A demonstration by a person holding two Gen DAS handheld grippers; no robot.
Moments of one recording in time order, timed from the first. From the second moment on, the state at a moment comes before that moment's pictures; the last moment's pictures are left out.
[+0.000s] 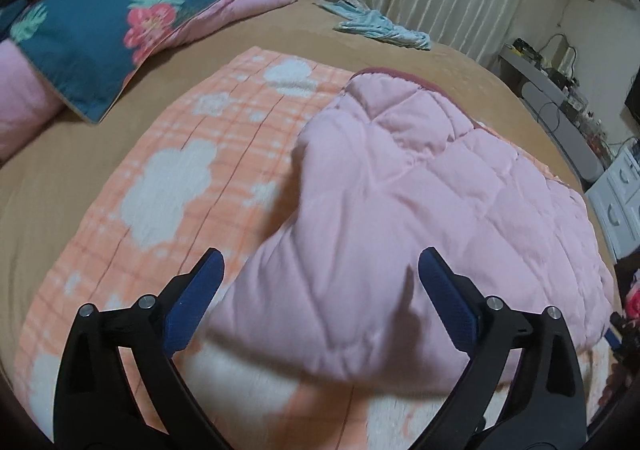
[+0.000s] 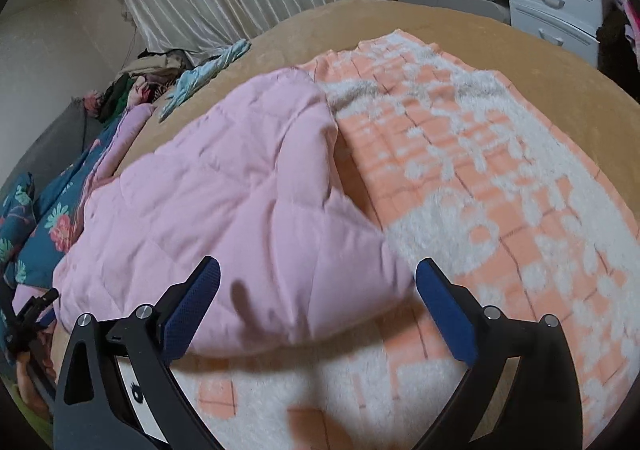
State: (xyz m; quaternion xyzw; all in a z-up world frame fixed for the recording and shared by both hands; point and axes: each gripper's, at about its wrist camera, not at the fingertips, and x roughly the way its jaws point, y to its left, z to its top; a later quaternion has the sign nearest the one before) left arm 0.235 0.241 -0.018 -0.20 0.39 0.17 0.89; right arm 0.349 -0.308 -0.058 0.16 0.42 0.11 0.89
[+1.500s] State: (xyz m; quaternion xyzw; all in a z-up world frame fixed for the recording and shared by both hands) left arm 0.237 0.198 0.001 -0.26 0.32 0.11 0.90; right arm 0.333 -0.212 -0.005 0.06 0.33 0.20 0.92
